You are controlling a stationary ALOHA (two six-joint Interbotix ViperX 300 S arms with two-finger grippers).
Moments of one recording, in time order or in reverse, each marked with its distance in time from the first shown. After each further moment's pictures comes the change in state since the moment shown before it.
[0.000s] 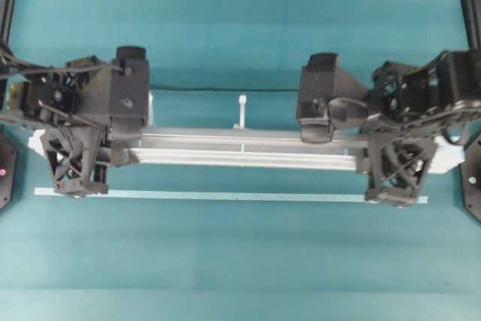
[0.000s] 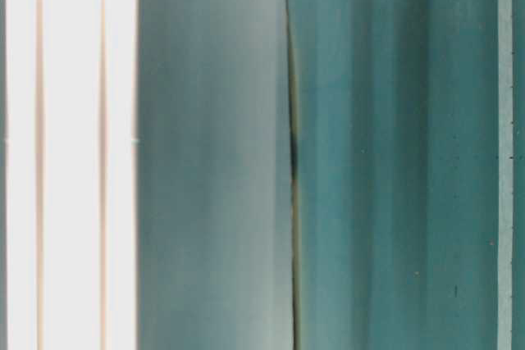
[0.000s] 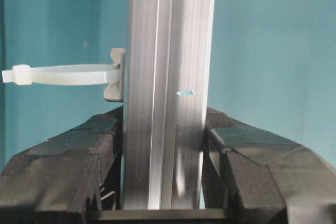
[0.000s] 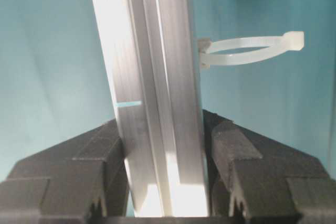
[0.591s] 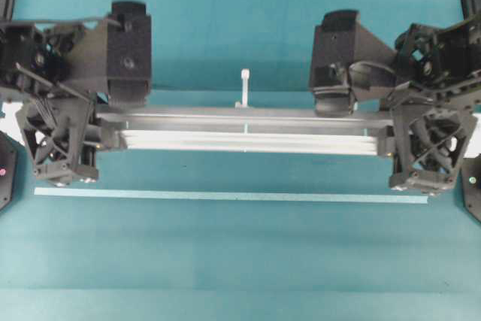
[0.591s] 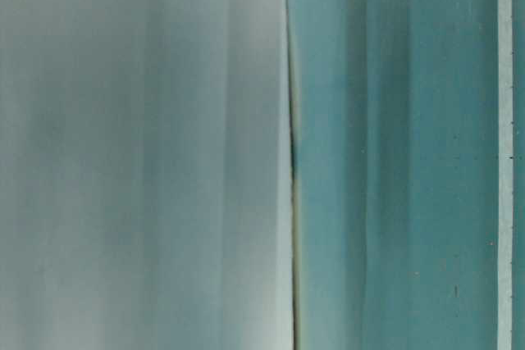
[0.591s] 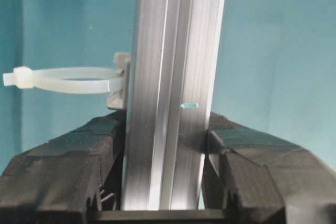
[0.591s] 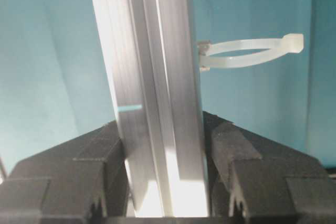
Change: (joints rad) left arm -0.006 0.072 -0.336 -0.002 0.290 -0.049; right arm 0.000 0.018 -0.233 0.000 0.158 0.006
